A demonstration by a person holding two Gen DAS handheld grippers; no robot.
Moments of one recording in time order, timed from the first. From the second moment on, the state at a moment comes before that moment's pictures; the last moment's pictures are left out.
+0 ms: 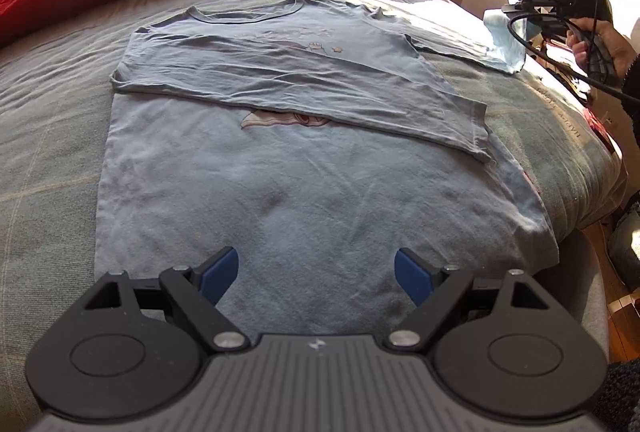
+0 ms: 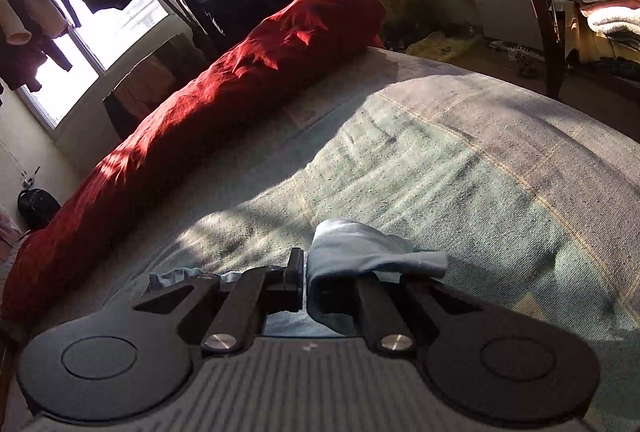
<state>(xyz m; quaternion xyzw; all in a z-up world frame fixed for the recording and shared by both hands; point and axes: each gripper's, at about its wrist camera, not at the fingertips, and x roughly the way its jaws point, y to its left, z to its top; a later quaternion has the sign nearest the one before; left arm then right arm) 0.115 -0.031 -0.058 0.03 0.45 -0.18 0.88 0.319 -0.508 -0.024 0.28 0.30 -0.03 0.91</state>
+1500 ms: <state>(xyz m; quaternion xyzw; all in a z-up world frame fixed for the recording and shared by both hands) 0.088 0.020 -0.049 0.09 0.47 -0.22 0.85 0.365 -0.168 -0.012 0.00 0.35 0.19 0.92</state>
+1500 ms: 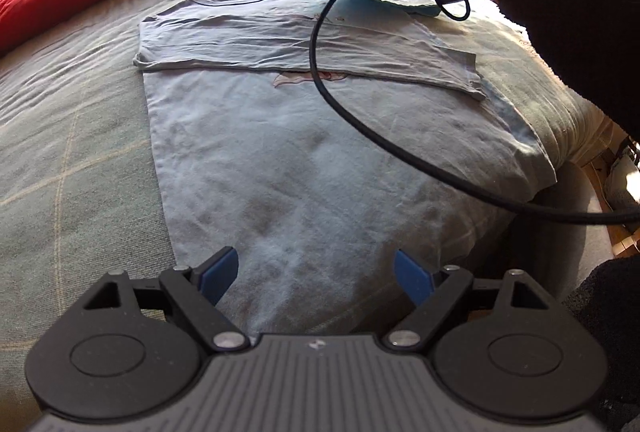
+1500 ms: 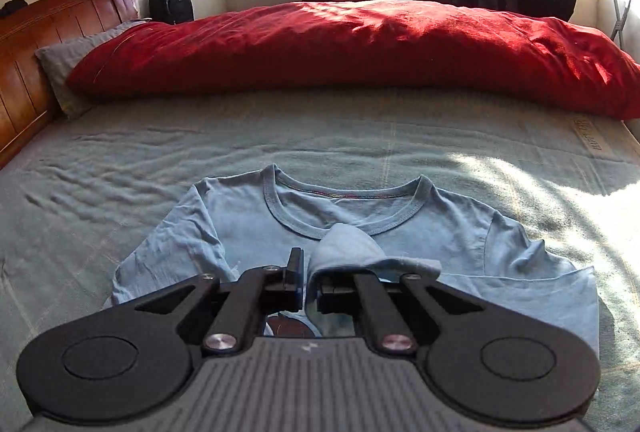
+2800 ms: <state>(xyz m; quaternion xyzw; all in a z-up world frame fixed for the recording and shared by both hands) 0.072 0.024 -0.058 0.10 0.48 -0.20 0.85 0.284 -0.054 -0.003 -0.13 0.34 0.35 0.87</state>
